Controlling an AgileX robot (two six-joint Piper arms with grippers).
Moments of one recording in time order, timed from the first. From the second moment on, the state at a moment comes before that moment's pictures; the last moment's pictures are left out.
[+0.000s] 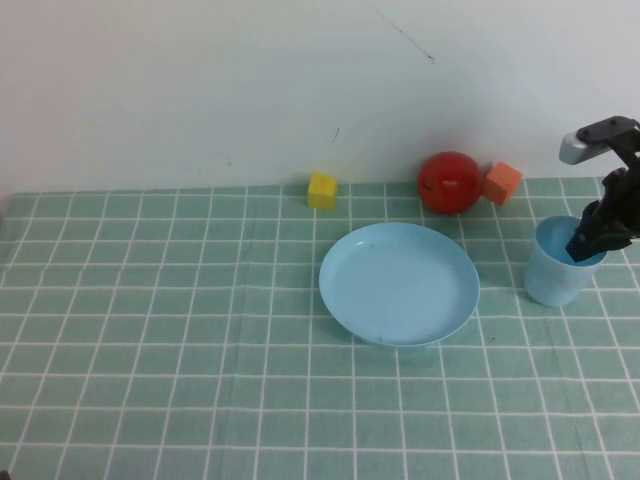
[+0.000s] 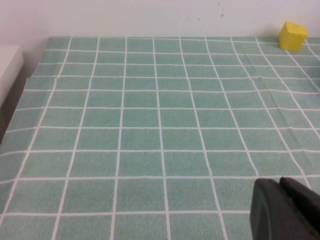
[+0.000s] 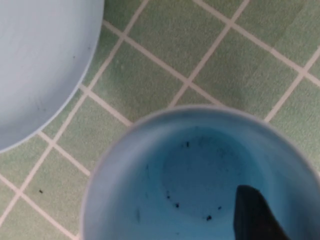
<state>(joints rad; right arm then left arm) -0.03 2.13 -1.62 0.42 0.97 -0.85 -0.06 -0.01 0.02 -0.09 0.37 -0.04</state>
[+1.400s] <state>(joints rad) 0.43 2.25 -1.94 0.17 0.97 -0.71 -0.06 -0.01 0.02 -0.09 0.37 -0.04</state>
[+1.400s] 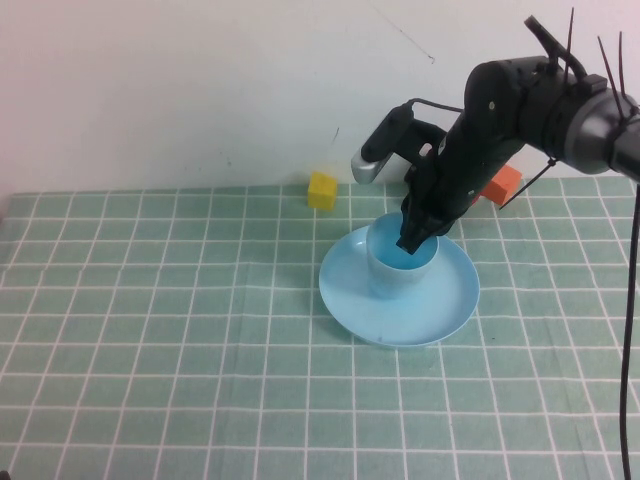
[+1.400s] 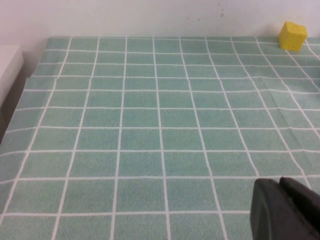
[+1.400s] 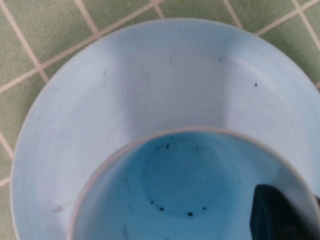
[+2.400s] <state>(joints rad) 0.43 1.91 -2.09 -0.15 1.24 -0.53 -0.06 -0.01 0.02 -0.09 0.37 -0.04</state>
